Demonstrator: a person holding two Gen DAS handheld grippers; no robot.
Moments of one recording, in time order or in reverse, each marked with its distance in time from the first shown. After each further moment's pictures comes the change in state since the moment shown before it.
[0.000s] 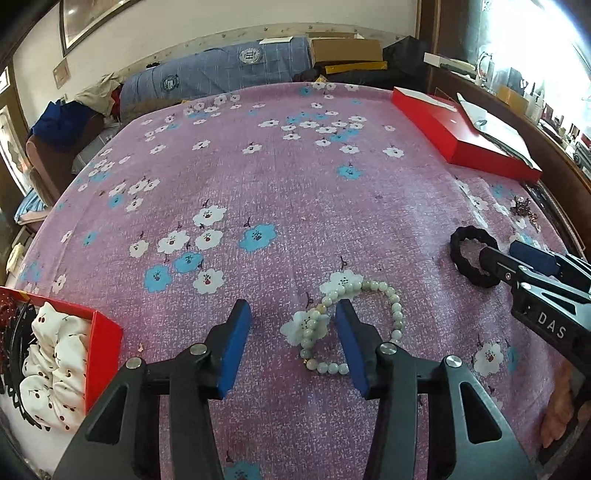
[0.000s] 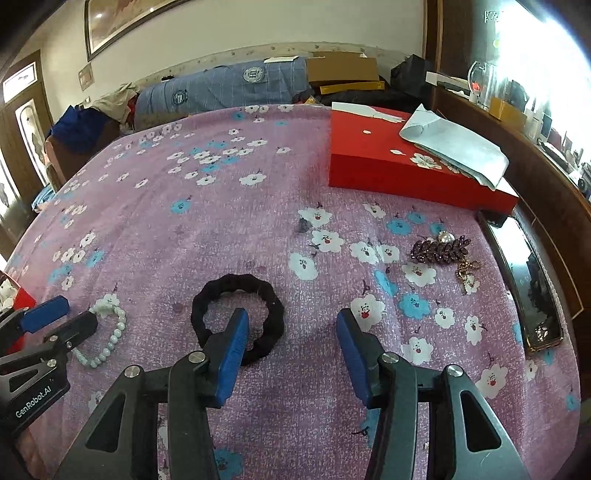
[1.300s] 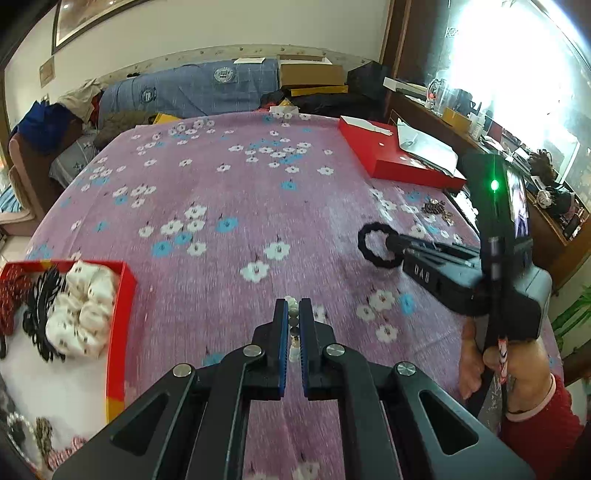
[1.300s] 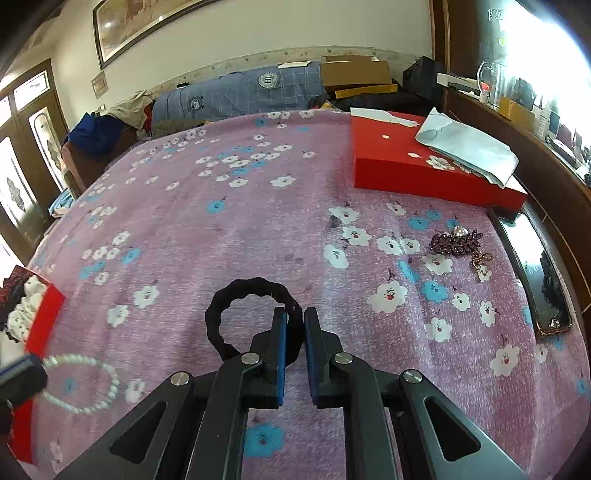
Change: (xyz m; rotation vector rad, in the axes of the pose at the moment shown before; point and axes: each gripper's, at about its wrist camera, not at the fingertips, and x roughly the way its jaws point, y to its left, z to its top) left arm -0.102 -0.009 -0.038 -0.013 -0.061 -0.164; right arm -0.024 0.016 -0.007 0.004 -0.019 0.077
